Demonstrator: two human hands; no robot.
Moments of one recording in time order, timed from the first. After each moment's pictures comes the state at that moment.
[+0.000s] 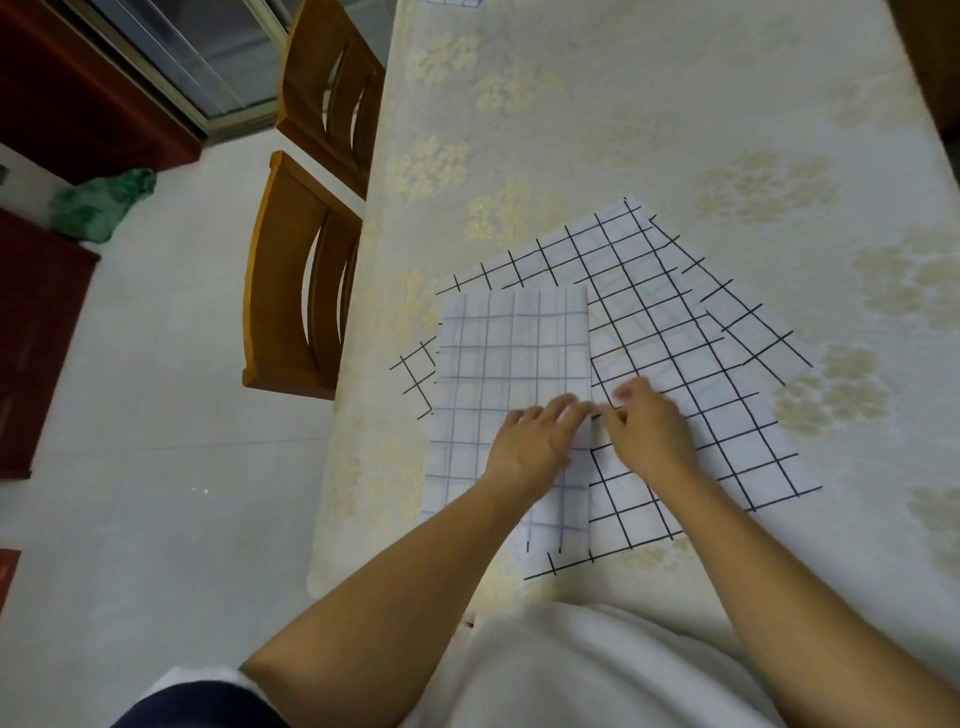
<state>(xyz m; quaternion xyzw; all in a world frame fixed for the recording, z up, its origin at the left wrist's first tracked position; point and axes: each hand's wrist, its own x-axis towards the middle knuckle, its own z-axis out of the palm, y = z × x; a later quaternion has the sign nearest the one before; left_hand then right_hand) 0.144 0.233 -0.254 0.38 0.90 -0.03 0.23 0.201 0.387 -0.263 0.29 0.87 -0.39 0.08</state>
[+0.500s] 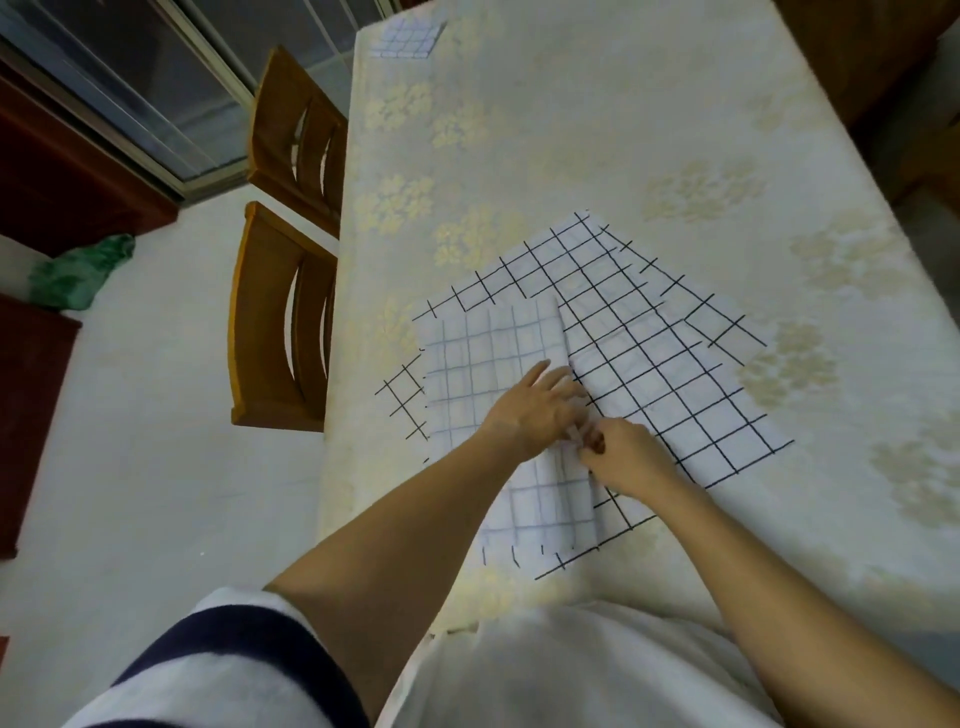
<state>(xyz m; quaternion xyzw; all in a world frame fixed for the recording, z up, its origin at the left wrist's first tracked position) 0.107 0.262 -0.236 0.60 0.77 -0.14 0.14 0.232 0.378 -0.253 0.24 0.86 -0.40 0.20</state>
